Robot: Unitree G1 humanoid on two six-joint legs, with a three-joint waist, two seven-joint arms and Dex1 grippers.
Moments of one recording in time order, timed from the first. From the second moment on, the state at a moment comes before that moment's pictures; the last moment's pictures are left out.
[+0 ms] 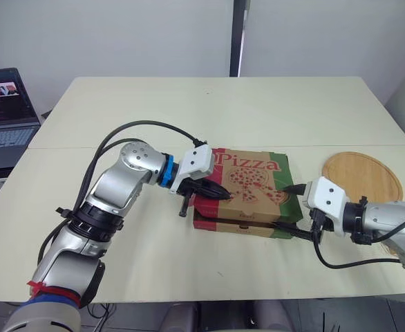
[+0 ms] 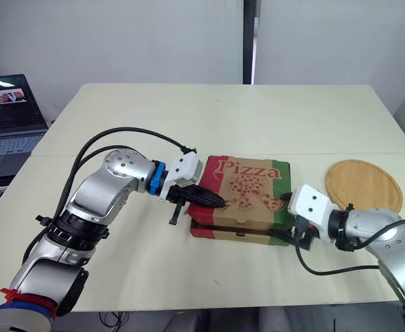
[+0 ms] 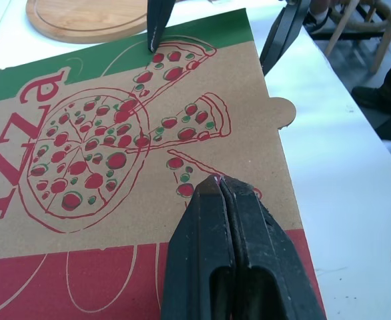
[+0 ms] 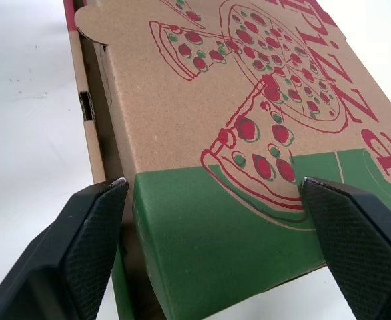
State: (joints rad) left arm -0.75 0.60 -0.35 0.01 -0.27 0.42 -1.39; right arm -0.09 -0.92 0.01 -0.62 0.33 0.59 0.82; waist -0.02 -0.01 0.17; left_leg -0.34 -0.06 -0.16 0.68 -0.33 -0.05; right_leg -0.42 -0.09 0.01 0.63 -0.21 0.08
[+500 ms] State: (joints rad) left arm -0.73 0.61 -0.35 0.01 -0.23 0.38 -1.39; right arm -0.05 -0.87 -0.12 -0.64 0.49 0.63 0.84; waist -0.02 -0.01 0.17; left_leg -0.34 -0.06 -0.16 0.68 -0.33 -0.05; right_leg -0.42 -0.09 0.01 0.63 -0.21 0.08
